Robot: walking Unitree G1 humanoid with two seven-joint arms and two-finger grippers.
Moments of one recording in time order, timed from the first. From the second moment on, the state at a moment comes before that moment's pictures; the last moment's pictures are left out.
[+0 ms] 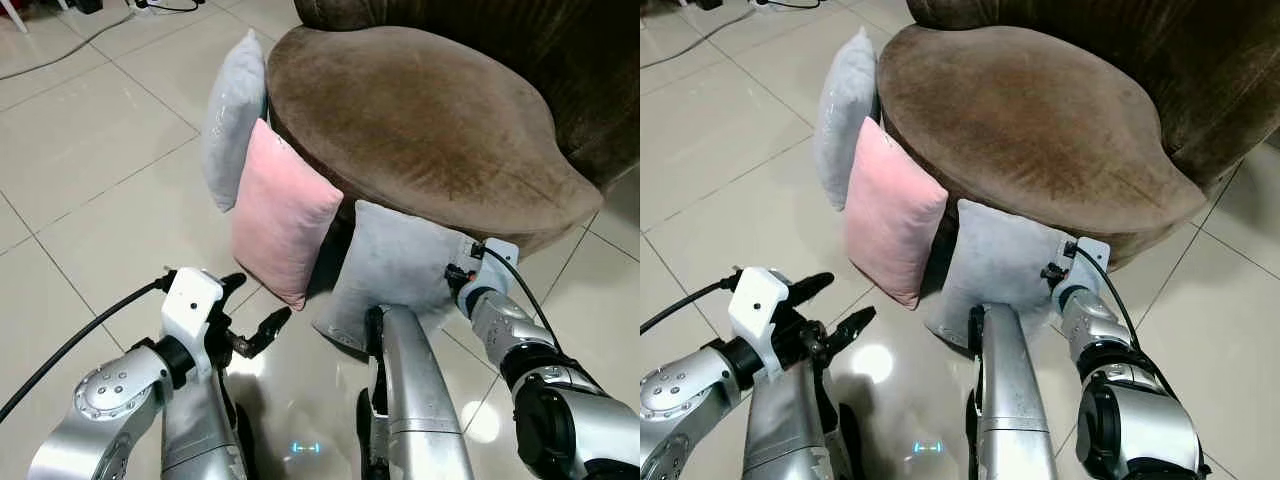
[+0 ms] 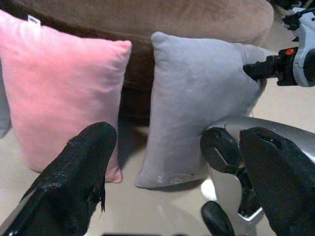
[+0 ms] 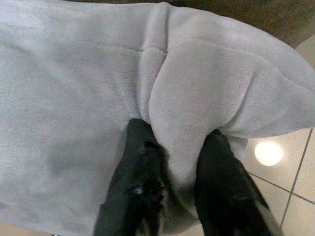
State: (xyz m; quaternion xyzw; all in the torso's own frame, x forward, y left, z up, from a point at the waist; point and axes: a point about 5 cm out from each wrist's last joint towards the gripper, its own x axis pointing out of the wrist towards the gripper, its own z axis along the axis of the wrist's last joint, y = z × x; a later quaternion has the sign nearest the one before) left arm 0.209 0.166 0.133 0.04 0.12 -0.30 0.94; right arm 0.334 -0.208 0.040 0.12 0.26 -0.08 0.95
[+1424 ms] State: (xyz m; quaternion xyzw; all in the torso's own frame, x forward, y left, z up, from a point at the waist) left arm 0.236 0.170 0.171 0.05 0.01 -0.19 0.98; right arm 0.300 -0.251 0.293 0.20 -0.18 -0.06 0.96
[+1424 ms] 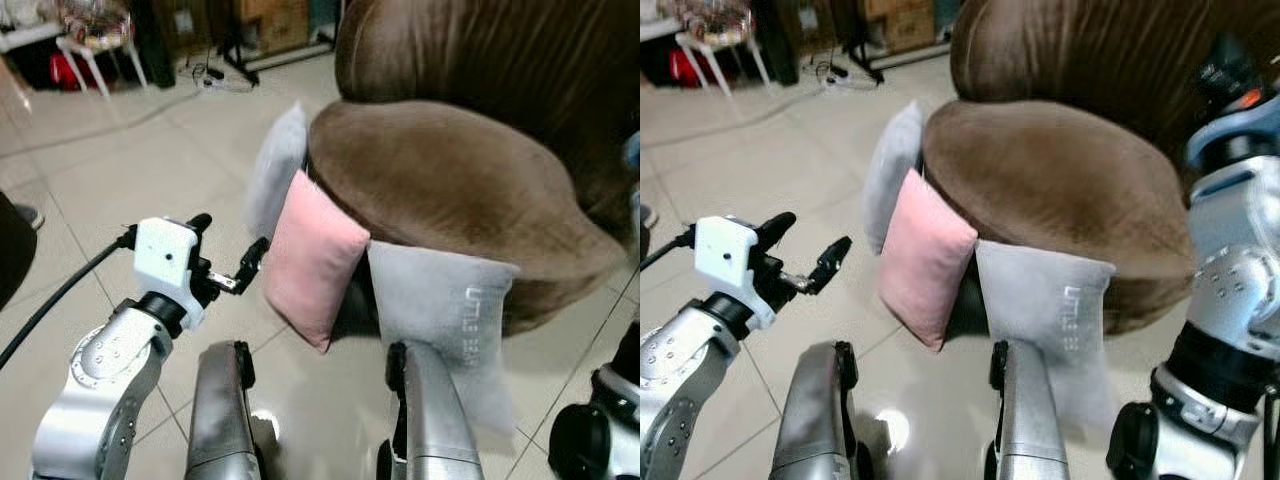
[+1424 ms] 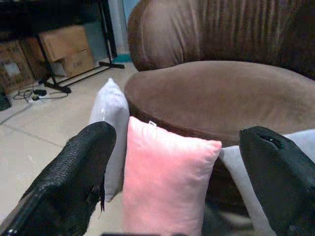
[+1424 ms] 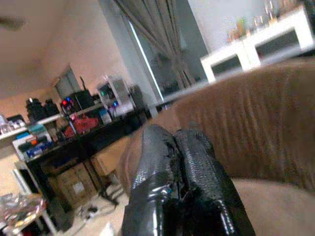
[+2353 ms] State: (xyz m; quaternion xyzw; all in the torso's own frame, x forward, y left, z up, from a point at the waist) left arm 0.244 0.157 0.148 0.10 0.06 -0.24 0.96; right arm 0.313 -0.206 0.097 0.14 0.20 -0.07 0.97
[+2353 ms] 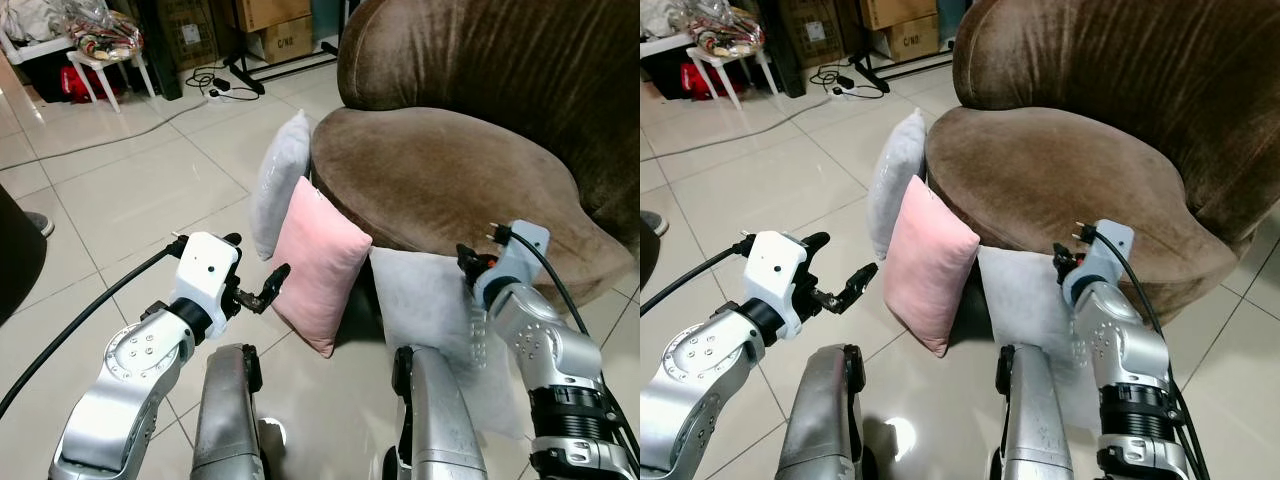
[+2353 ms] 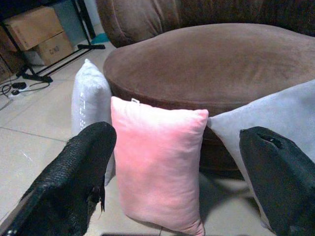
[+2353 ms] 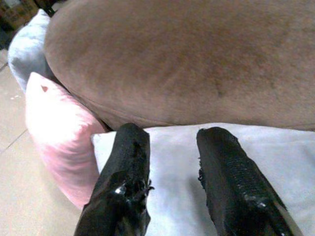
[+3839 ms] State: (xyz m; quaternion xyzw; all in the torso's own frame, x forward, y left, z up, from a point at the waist) left arm 0.226 0.159 0.145 0.08 0.10 -0.26 0.96; right arm 0.315 -0.271 0.059 0.21 0.21 -0.37 0.88
